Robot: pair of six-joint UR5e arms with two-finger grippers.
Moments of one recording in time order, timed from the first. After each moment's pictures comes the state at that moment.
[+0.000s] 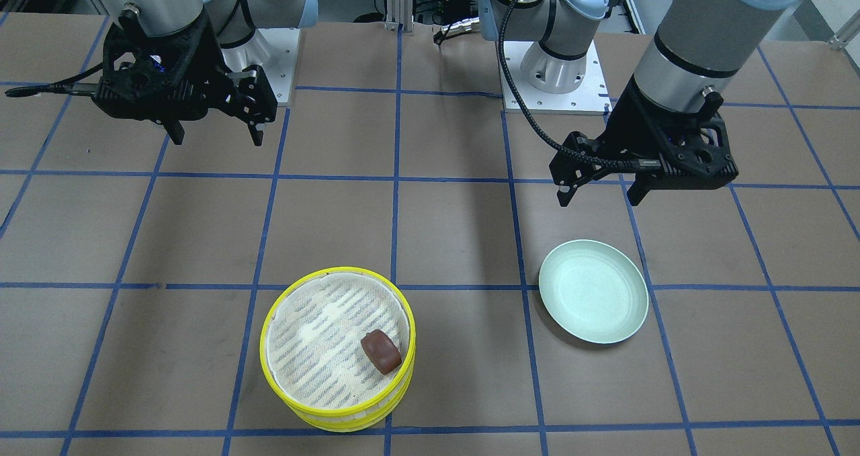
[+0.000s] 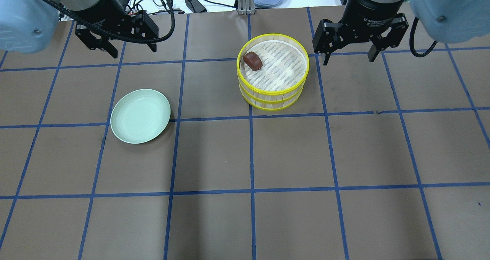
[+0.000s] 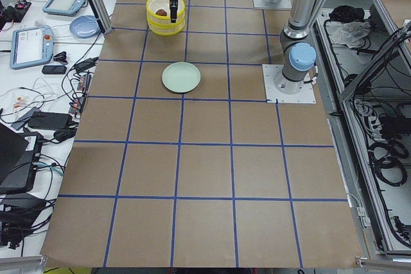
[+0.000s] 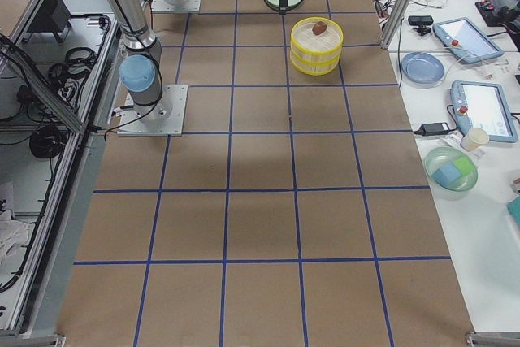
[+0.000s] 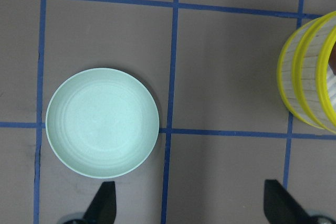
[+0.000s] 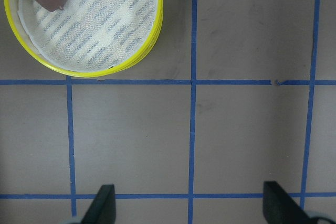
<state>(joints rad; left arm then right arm) -1.52 -1.65 -1.51 -1.47 1.51 -0.03 1.65 -1.54 1.48 -1.55 -1.59 0.06</state>
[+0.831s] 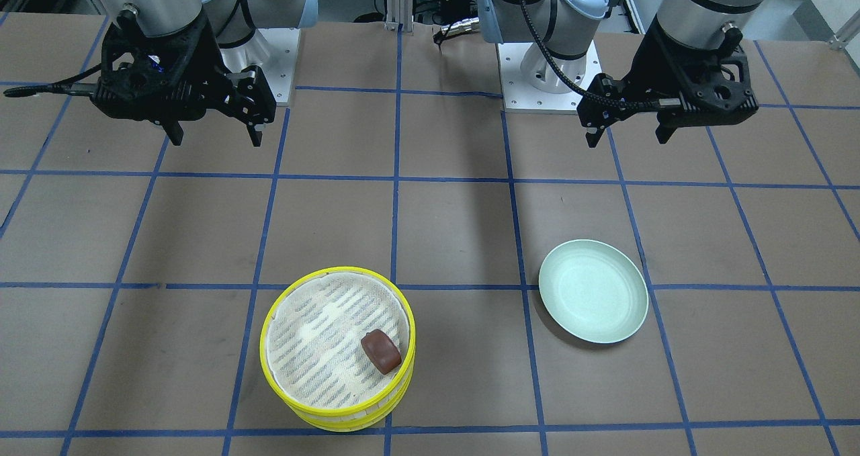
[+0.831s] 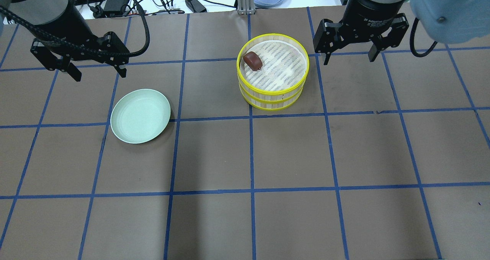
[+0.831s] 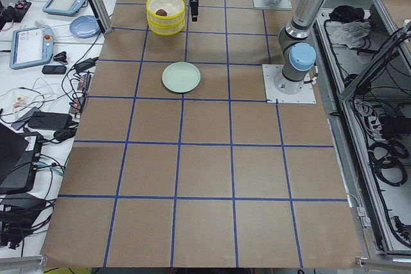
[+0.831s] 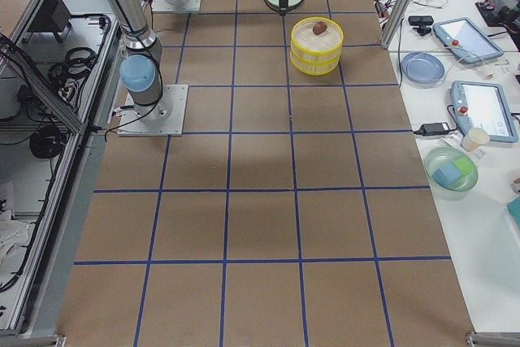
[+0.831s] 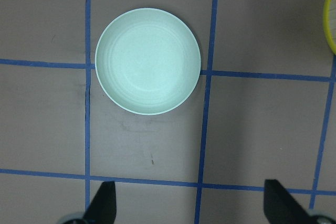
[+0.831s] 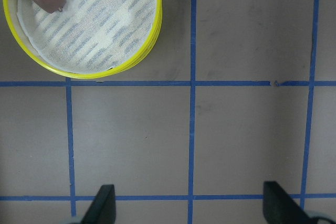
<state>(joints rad) -1.48 -1.54 -1.54 -1.63 1.61 0.01 1.64 -1.54 1.48 -1.56 -1.59 0.06</state>
